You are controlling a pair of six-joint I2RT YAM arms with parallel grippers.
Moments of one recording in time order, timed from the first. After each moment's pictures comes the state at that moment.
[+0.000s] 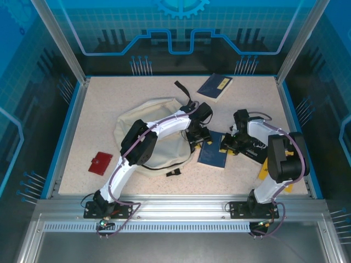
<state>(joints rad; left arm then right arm) -0.75 2.37 1.96 -0.91 0.37 -1.03 0.11 1.65 0.94 -0.80 -0.33 0.44</state>
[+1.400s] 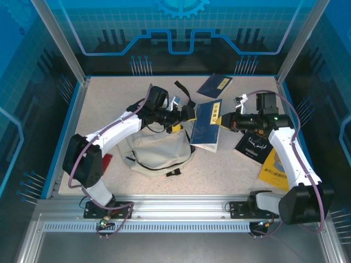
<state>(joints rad) -0.51 1.67 1.31 -0.38 0.69 -0.91 0.05 1.22 1.11 -0.77 -0.96 0.45</state>
